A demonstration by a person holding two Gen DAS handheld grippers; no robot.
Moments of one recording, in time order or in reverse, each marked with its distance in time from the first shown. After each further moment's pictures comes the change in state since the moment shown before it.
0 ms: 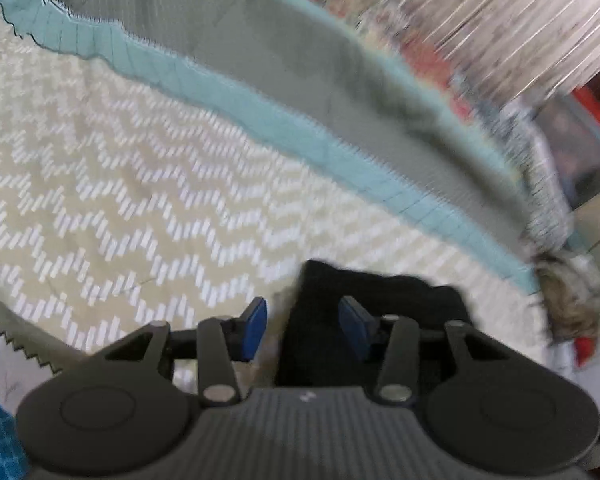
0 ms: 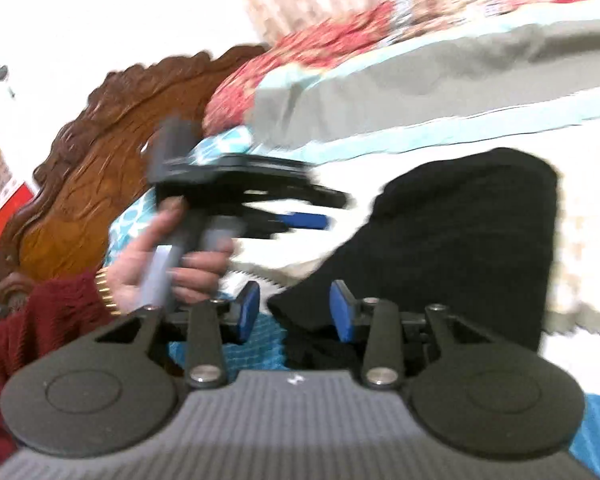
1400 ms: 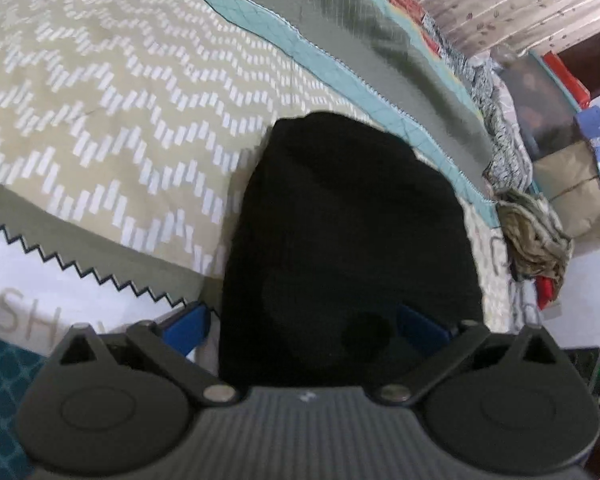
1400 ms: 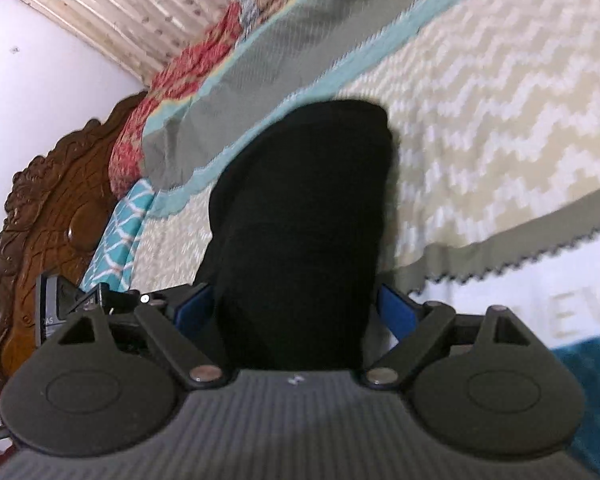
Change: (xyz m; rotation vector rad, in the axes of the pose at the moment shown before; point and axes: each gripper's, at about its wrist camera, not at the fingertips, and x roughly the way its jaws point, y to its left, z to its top) left arm 0.045 0.019 -0.065 -0.011 0.195 -0.132; right arm 0.016 -0.111 -0.013 0.397 0.016 -0.102
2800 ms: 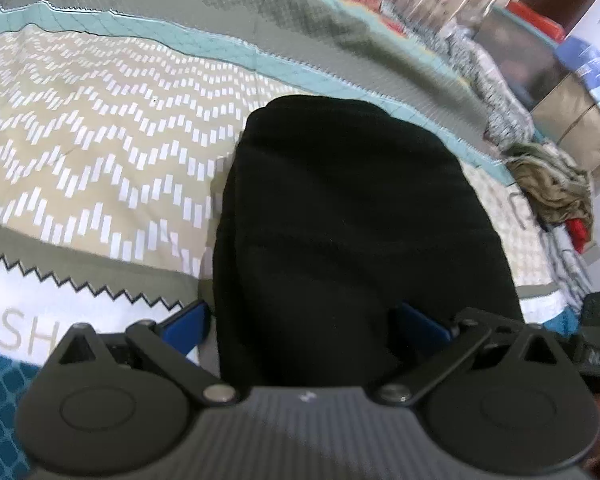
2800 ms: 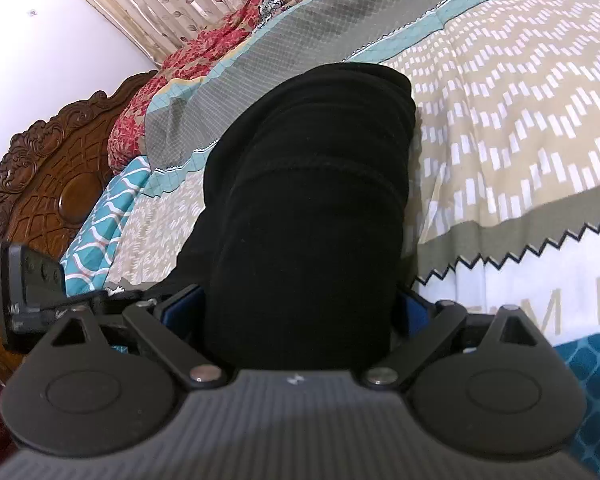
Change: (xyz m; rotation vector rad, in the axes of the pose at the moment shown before) left arm -0.008 -0.027 -0.038 0.243 -0.090 0.093; right arm 0.028 0.025 -0.034 -0.121 -0.060 -0.050
